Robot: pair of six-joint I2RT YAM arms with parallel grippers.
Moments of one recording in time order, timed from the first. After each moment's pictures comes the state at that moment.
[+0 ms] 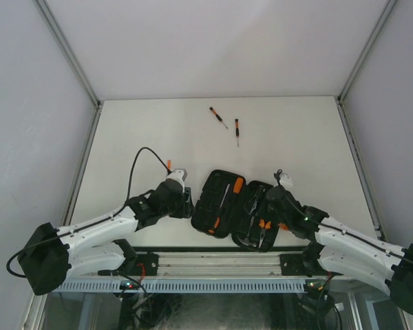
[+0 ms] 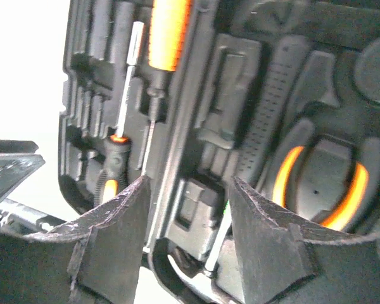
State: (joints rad) left arm -0.83 1.06 0.51 -0.29 -0.12 -0.65; right arm 0.82 0.83 0.38 -0.32 0.21 0.99
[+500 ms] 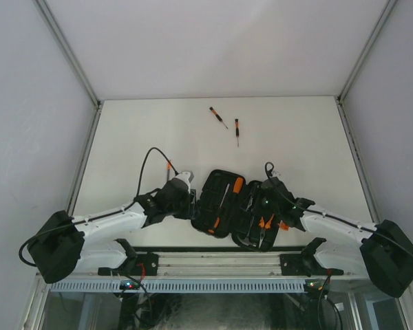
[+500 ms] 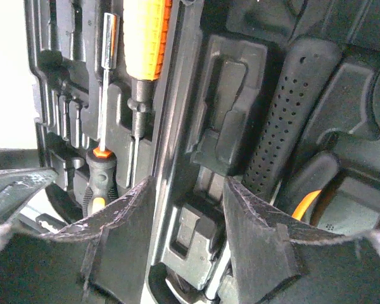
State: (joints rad) left arm -0.82 1.19 0.51 -0.20 -0.05 -0.65; right arm 0.70 1.09 0.38 -0.12 0.01 0.95
